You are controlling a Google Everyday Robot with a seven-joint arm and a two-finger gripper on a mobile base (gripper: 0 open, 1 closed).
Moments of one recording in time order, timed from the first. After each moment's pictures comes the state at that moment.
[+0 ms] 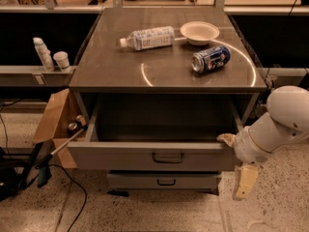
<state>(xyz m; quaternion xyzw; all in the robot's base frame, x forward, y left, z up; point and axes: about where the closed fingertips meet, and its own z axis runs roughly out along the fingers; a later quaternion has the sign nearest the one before) 0.430 -0.218 0.662 -0.68 0.71 0.15 0.13</state>
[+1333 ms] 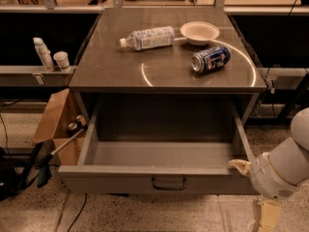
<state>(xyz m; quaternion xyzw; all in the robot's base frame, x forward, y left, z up) 0.333 -0.221 0.679 -0.67 0.71 0.19 0.11</state>
